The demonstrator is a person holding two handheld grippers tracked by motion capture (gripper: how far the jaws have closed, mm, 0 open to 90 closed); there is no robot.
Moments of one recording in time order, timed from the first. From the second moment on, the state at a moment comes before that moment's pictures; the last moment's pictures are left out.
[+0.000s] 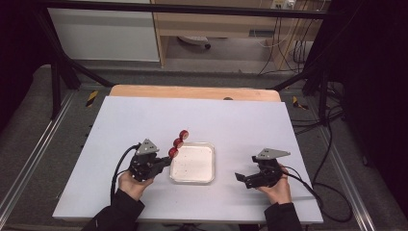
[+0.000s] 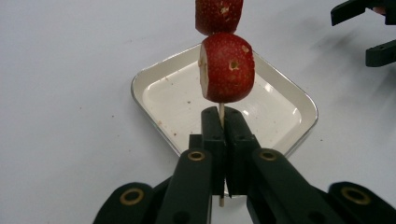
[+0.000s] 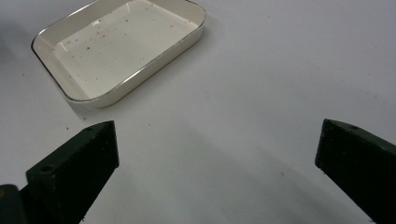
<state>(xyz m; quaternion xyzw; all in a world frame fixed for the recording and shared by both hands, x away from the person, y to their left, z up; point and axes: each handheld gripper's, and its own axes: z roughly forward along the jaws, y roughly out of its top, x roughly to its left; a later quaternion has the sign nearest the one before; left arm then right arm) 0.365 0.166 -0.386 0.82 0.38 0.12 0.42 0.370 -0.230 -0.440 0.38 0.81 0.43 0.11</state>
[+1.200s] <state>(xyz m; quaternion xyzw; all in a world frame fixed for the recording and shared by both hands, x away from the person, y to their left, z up) 0.396 0.106 -0.423 0.89 0.37 0.08 0.25 0.356 -0.256 -0.449 0.39 0.80 0.44 0.11</state>
